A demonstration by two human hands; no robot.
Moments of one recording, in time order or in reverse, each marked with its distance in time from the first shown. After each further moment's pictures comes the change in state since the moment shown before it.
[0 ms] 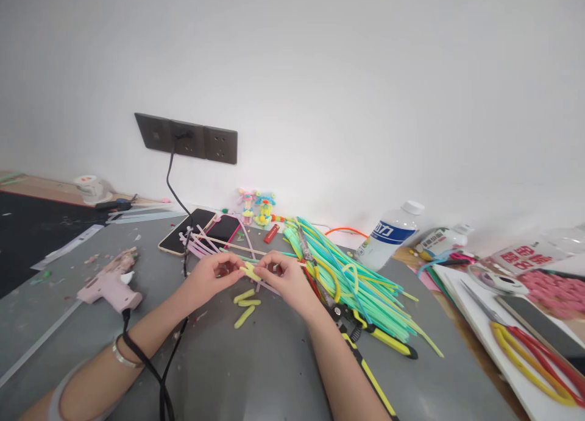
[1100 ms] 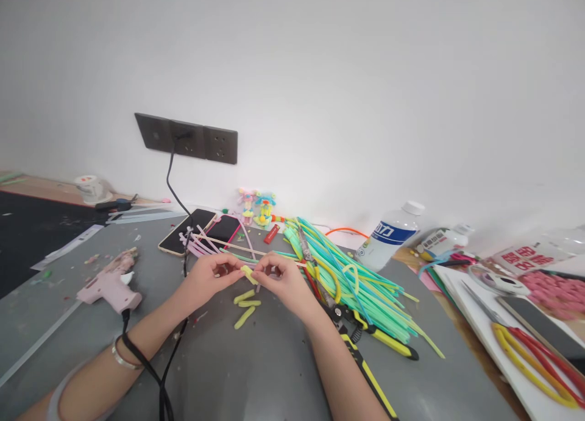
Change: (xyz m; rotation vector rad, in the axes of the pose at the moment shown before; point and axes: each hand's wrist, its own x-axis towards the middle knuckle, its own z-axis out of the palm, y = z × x) left_hand 0.000 0.007 -0.002 0.040 0.047 -0.014; right_hand -0.001 0.000 0.004 -0.027 -0.006 -0.090
